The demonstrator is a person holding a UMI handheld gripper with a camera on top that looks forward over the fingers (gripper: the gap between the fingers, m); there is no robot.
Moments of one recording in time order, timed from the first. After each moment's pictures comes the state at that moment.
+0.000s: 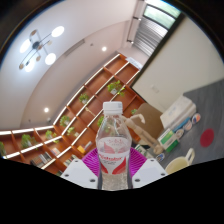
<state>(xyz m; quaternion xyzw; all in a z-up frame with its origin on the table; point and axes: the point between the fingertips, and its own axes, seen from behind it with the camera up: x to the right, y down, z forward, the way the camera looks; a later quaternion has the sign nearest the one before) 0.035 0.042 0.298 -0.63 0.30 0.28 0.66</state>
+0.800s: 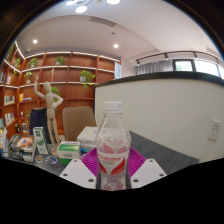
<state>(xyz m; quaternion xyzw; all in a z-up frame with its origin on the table) 0.300 0.038 0.147 -0.74 0.19 -0.18 0.62</state>
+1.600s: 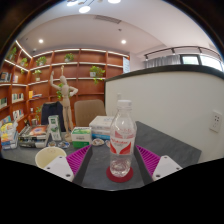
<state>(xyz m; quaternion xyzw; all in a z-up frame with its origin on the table) 0.253 -0.013 0.113 -0.77 0.16 -0.13 0.60</state>
